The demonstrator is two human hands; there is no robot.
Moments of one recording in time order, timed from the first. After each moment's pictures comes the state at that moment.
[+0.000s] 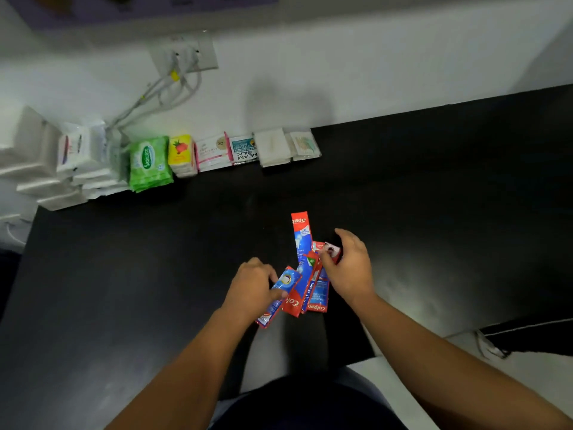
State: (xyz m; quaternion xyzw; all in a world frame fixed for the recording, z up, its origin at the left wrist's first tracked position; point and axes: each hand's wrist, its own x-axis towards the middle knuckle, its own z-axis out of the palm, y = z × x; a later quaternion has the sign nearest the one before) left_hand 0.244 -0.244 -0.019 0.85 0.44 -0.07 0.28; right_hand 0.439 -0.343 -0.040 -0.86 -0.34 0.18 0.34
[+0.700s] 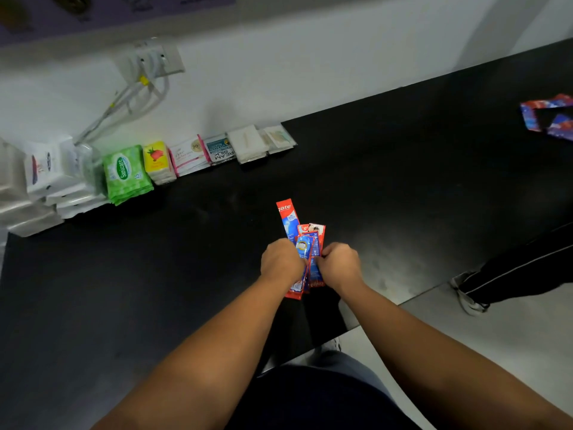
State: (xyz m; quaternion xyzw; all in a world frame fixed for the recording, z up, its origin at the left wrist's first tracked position) left_hand 0.317 -0.265 -0.014 0.78 0.53 -0.13 0.31; right_hand 0.400 -0.361 -0.030 -0.92 -0.21 0.25 0.21
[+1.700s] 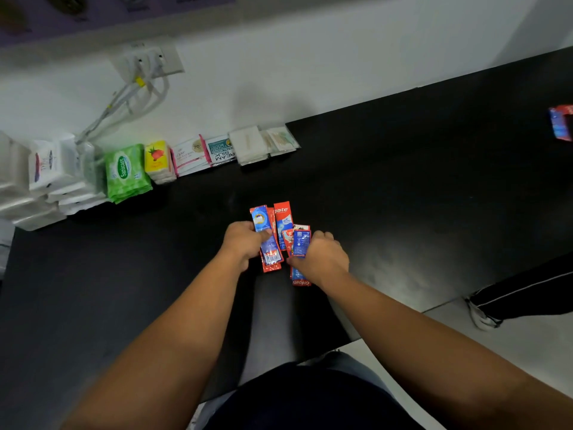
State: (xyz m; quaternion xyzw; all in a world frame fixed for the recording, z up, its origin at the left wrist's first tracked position) left_hand 0.308 -0.200 0.000 0.54 0.58 0.11 0.60; right_hand 0.415 -0.326 -0.009 -0.91 -0.32 0.25 0.10
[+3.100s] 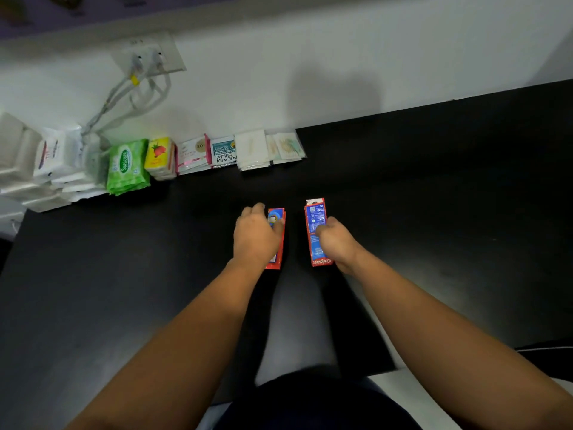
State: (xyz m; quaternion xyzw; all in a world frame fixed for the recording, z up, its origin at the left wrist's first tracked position) left_hand 0.386 -0.207 -0.003 0.78 0.58 0.10 0.20; right_hand 0.526 -0.289 -0.008 -0.76 -0.18 0.50 0.37
